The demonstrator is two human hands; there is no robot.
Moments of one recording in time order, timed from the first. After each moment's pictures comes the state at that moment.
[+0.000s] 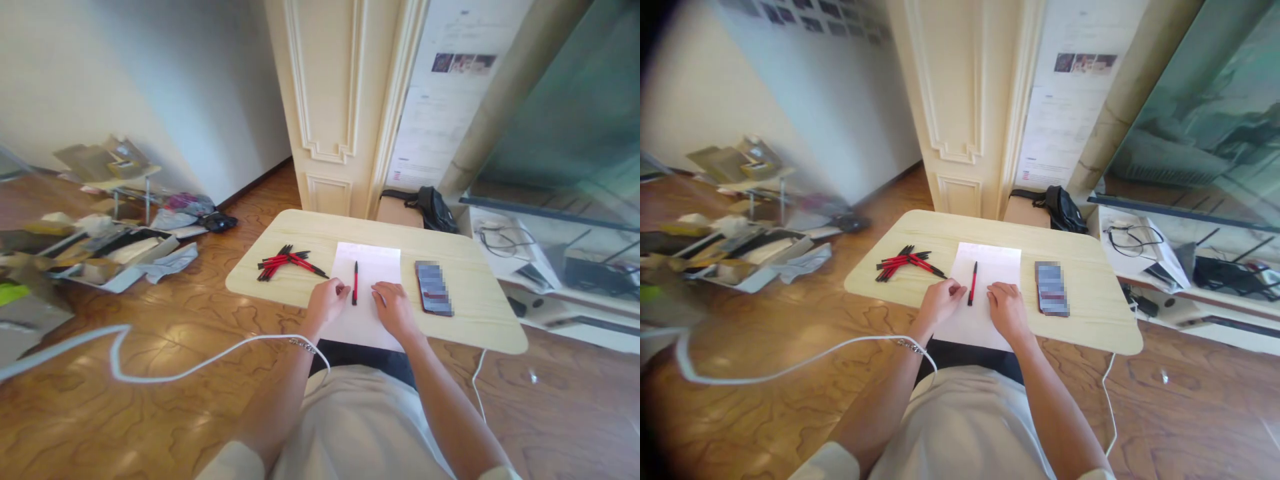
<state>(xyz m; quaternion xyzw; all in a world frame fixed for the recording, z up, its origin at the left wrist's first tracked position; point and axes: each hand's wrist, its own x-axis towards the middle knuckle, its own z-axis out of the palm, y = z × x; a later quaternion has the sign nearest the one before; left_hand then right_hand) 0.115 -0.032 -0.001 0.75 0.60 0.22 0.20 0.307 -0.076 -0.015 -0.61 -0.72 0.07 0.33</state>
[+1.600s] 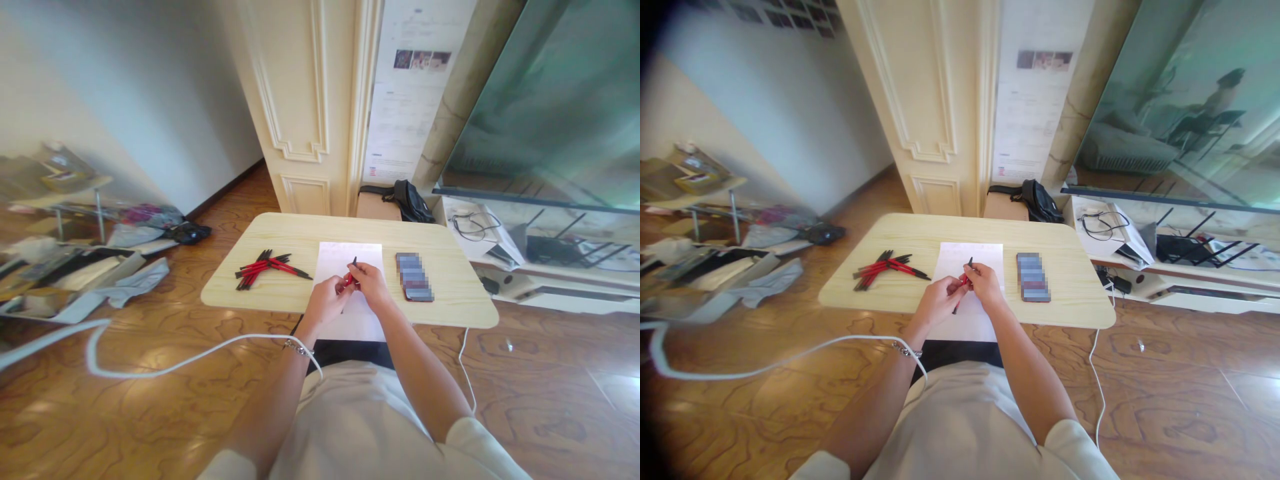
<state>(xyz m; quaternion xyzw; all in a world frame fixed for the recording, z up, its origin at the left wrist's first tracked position) 0.147 -0.040 0.014 0.76 0.52 0.24 0.31 0.289 -0.029 -0.009 -0.49 -0.41 0.52 0.56</state>
